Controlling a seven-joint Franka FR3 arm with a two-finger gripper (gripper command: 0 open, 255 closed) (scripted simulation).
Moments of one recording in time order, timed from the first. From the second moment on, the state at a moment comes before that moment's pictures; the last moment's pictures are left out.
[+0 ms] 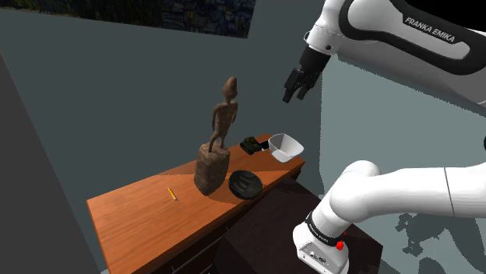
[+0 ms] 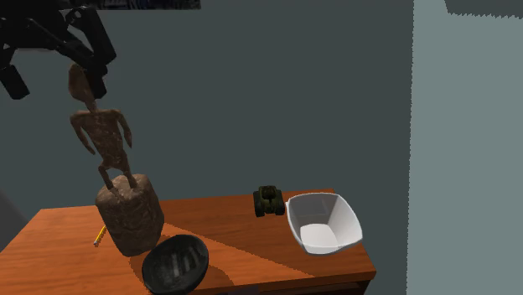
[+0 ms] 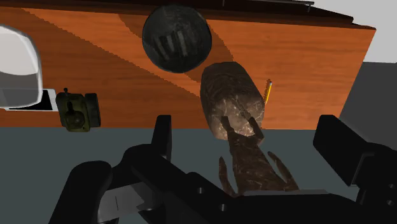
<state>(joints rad) -0.01 -0.83 -0.01 -2.27 0.03 1.52 0.04</state>
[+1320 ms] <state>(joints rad) -0.08 -0.49 -0.24 -2.48 -0.08 2.06 -0.18</state>
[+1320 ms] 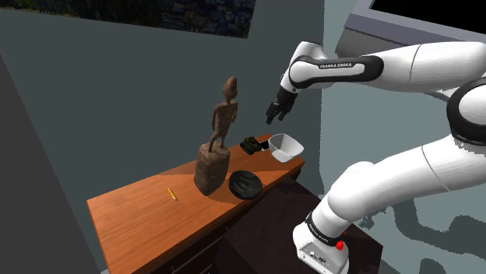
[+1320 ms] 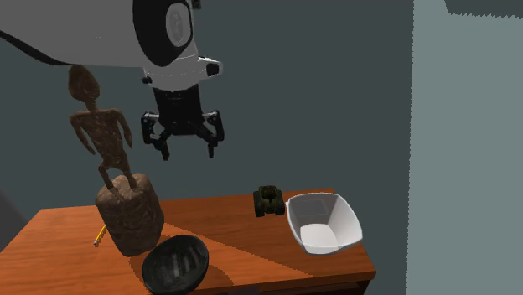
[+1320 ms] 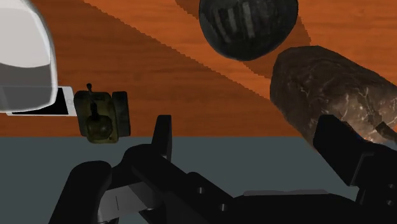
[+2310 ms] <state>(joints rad) -0.10 0.07 -0.39 -2.31 0.09 2.42 -0.47</state>
